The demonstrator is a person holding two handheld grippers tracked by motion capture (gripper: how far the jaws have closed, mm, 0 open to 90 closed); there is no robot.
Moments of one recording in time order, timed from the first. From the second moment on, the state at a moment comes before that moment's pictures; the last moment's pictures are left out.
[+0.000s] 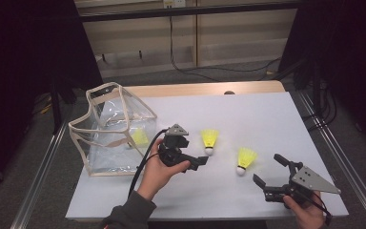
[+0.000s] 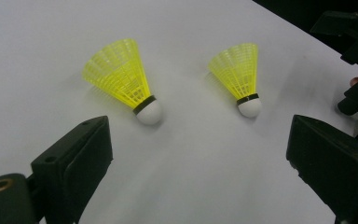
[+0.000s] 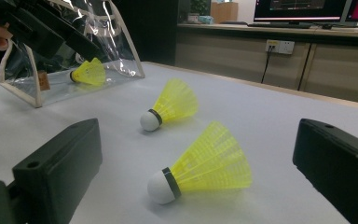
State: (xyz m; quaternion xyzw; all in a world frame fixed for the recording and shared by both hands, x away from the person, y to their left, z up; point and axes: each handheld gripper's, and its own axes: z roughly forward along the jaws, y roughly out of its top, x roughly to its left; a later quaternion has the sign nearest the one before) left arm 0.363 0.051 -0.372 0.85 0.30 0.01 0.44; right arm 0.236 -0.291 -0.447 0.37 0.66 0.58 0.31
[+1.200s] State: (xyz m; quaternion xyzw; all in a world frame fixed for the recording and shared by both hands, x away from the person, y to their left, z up) left arm 0.357 0.020 -0.400 0.86 0.27 0.00 0.44; right arm 0.236 -0.291 -0.446 0.37 0.66 0.58 0.31
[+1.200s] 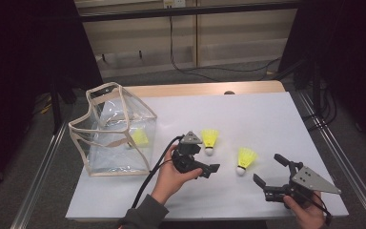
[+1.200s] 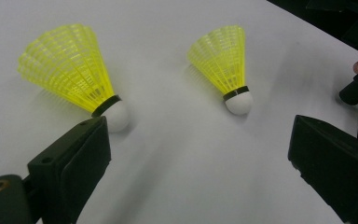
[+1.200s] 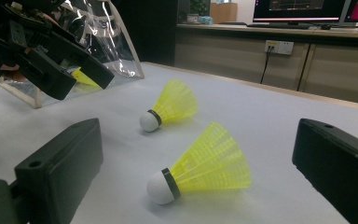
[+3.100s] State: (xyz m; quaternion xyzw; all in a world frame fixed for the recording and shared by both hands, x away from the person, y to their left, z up) left arm 0.353 -0.019 -0.425 0.87 0.25 0.01 0.43; right arm 0.235 -0.290 -0.445 0.36 0.66 0.58 0.32
